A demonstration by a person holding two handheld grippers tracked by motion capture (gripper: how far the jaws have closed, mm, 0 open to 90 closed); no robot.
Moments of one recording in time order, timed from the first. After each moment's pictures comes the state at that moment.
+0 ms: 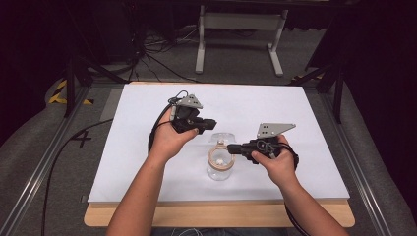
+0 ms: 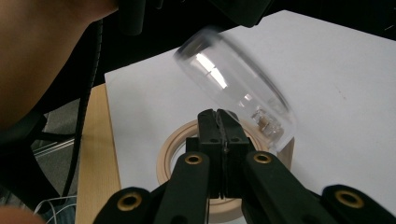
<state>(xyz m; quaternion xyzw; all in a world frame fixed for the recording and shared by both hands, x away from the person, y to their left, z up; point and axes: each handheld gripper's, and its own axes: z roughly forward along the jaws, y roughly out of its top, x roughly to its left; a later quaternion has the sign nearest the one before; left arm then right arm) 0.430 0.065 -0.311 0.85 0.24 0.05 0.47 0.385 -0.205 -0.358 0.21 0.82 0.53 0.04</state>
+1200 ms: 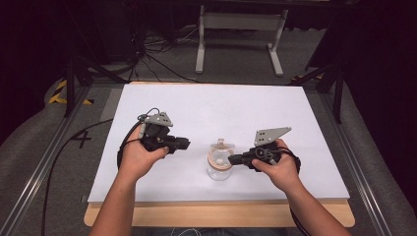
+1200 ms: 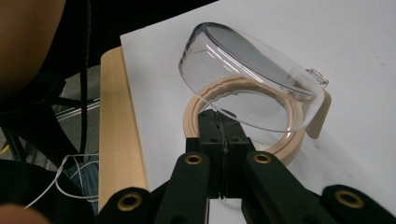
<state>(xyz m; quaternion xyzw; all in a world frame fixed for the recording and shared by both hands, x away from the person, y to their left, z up) 0.389 0.134 -0.327 0.86 0.28 0.02 0.44 0.374 -0.204 -0.364 0.19 0.86 0.48 0.01</state>
